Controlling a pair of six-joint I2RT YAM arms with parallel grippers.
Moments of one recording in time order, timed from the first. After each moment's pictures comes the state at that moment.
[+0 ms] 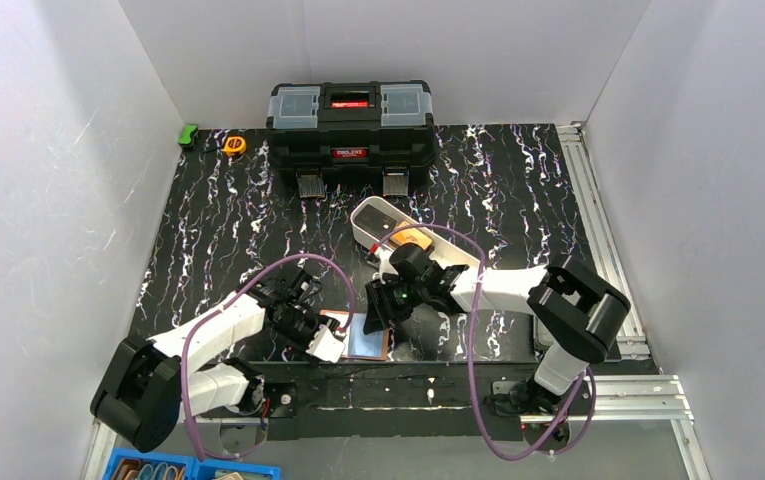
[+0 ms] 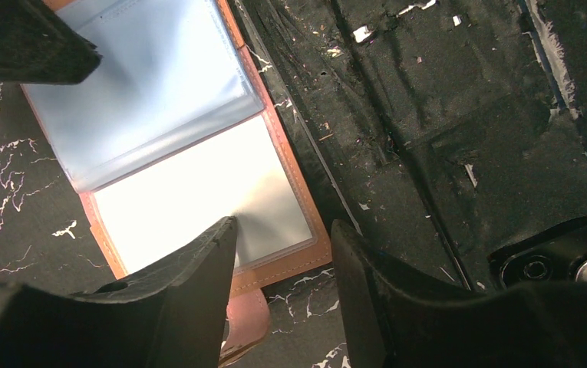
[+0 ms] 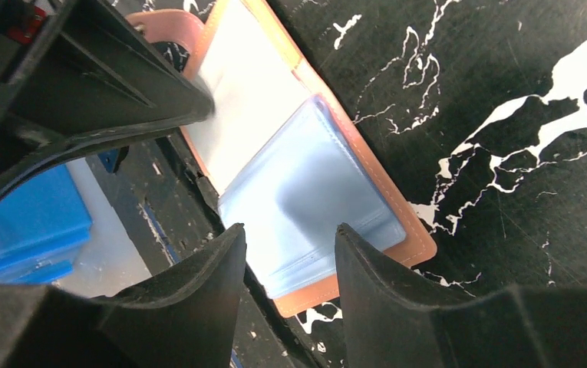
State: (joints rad) left arm -0.54 1.12 0.49 -0.79 0.66 1.52; right arm 0.96 1.64 0.79 0.05 -0.45 0.54
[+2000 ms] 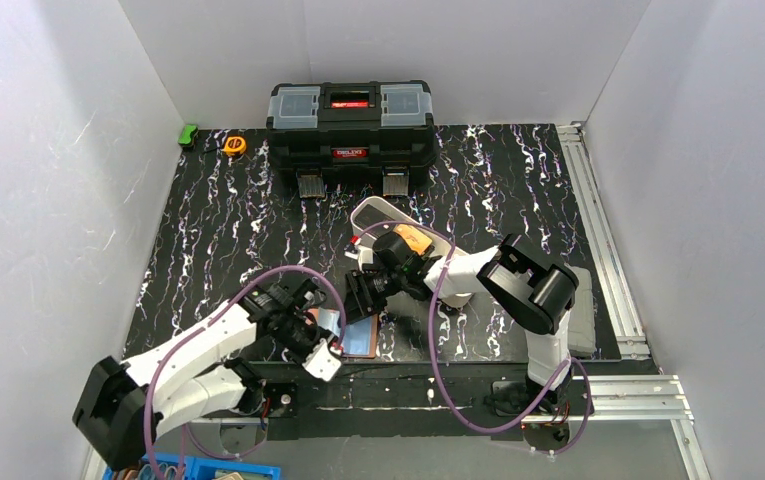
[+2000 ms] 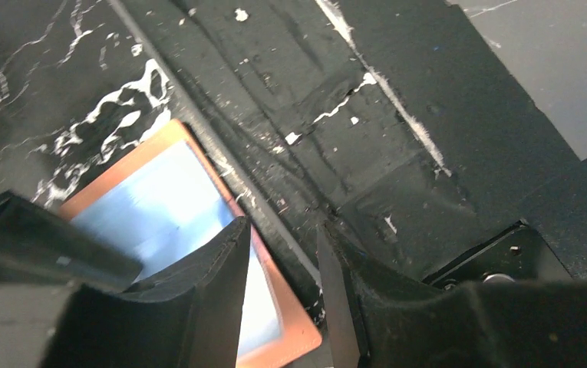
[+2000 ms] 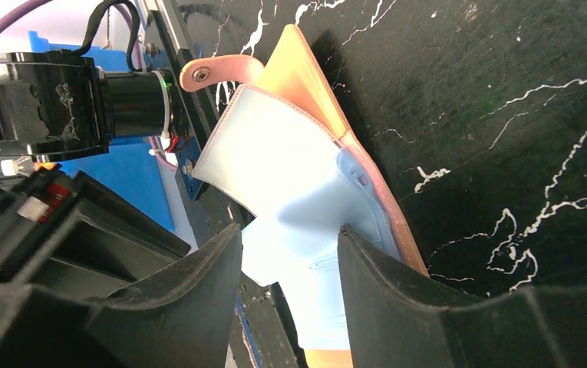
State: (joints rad) left arm -0.67 0.94 0.56 -0.98 0.78 1.52; right arm 0.93 1.93 0.95 0.29 -0.73 0.67
